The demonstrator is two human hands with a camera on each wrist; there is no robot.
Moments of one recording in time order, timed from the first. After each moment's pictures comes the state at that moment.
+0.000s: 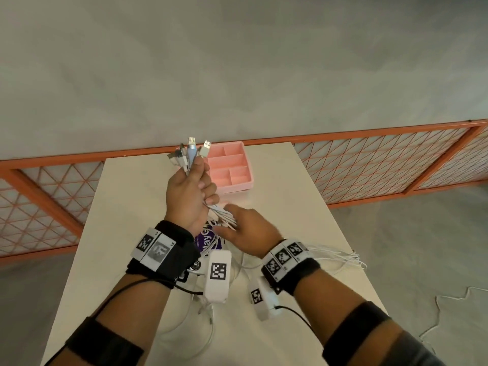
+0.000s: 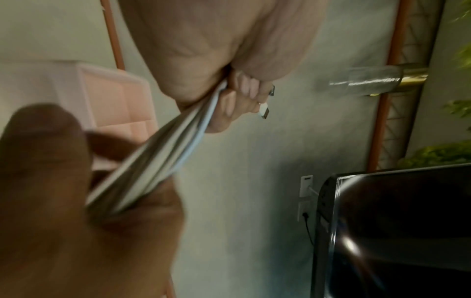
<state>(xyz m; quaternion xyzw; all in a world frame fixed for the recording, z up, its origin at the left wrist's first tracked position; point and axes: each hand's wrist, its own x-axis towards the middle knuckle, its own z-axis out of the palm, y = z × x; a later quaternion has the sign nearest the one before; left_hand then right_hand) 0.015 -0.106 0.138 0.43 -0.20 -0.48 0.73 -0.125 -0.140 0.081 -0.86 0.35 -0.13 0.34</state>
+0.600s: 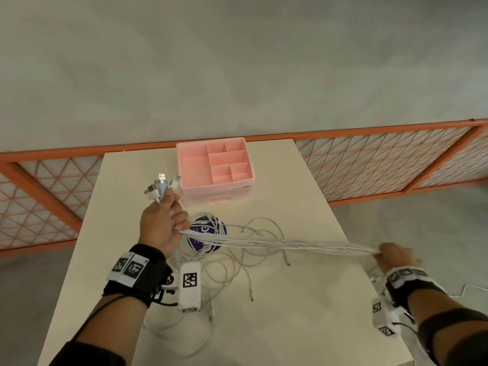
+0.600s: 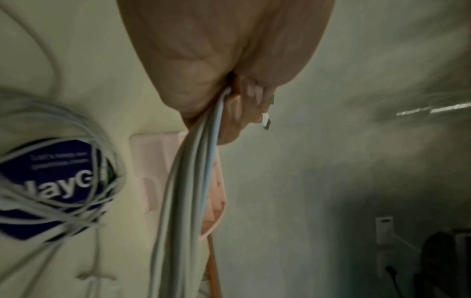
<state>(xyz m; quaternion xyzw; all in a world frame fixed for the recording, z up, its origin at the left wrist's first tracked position) 0.068 -0.074 0.065 0.47 -0.09 -0.52 0.71 -0.423 -0.217 -0.018 -0.62 0.77 0.14 0.04</state>
